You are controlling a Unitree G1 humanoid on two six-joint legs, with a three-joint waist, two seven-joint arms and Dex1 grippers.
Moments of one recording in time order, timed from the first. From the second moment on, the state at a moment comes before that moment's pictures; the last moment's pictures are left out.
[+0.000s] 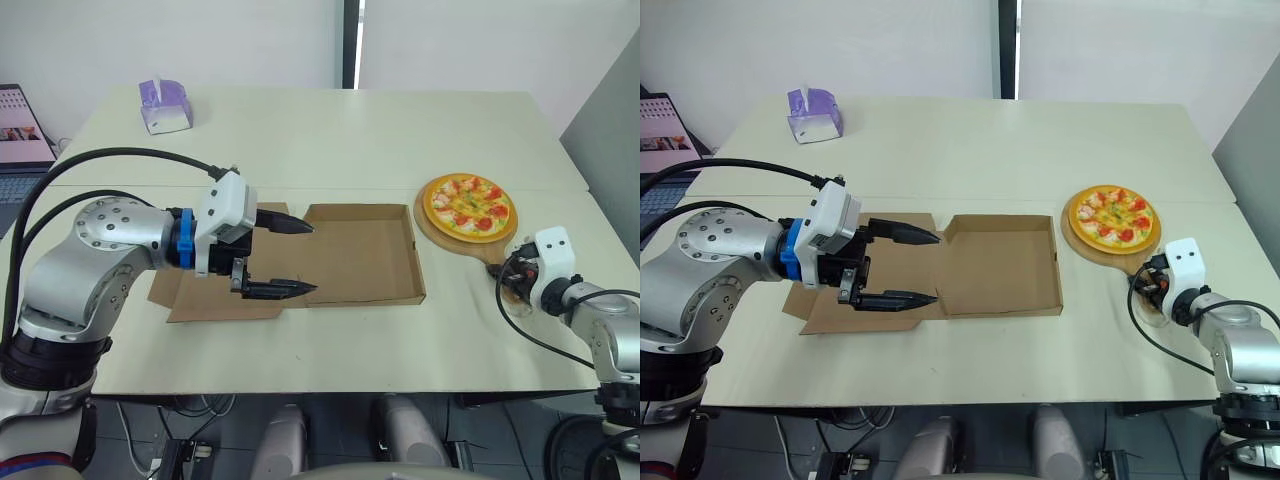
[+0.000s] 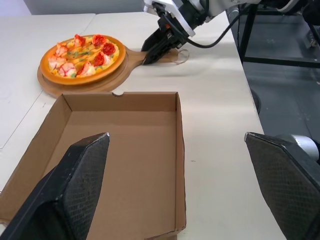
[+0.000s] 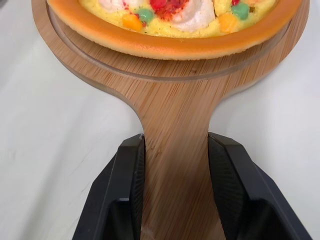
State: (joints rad) left arm -0.52 0.89 -0.02 -0.34 -0.60 0.60 -1.22; right arm -0.18 -0.61 -0.24 -0.09 0.27 0.76 0.46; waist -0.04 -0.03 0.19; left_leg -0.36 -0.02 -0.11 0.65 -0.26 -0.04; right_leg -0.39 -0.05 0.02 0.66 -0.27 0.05
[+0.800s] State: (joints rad) left arm -0.36 1.01 0.13 -0.27 -0.54 0.50 -1.22; right arm -0.40 -1.02 -0.07 -0.14 0.33 0.61 1.00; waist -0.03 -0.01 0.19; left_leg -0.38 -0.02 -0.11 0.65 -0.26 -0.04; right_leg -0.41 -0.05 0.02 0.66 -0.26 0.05
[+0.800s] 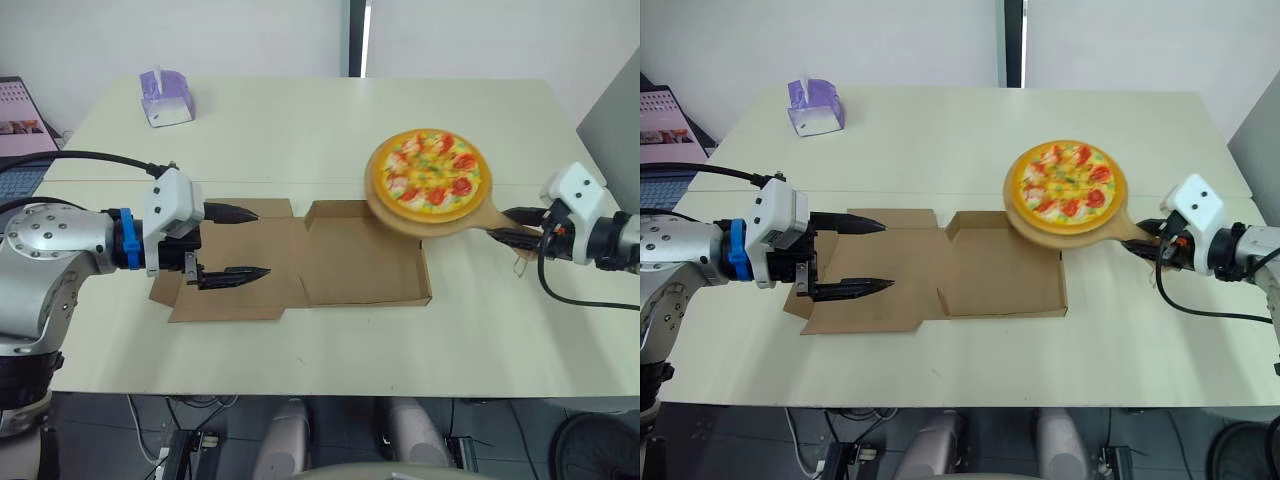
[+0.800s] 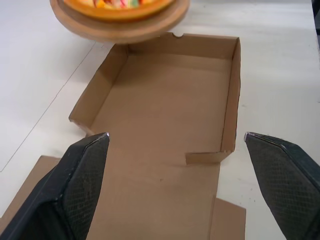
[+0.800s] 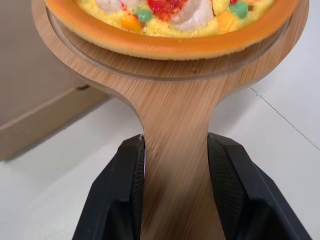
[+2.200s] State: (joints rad) left arm -0.39 0.95 0.11 -0.35 -0.59 0.53 -1.20; right arm -0.43 -1.04 -0.16 0.13 0.08 0.32 1.05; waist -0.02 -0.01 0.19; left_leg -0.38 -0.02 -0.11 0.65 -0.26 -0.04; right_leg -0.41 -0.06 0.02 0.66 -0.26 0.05
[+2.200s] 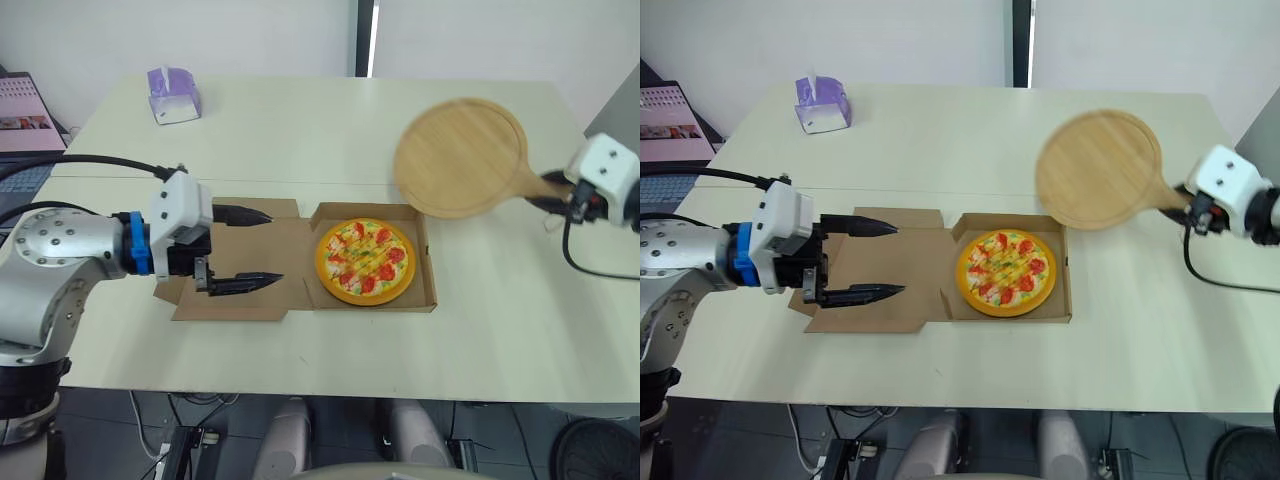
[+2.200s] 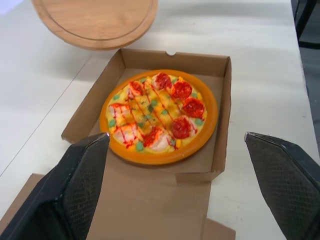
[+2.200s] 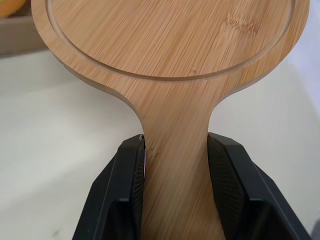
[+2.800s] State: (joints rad) left arm -0.58 0.76 -0.09 -0.34 -0.60 0.52 -1.25; right arm 0.03 -0.70 -0.45 -0.29 0.26 0.90 0.65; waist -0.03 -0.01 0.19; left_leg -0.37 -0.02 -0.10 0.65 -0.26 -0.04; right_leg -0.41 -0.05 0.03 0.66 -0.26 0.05
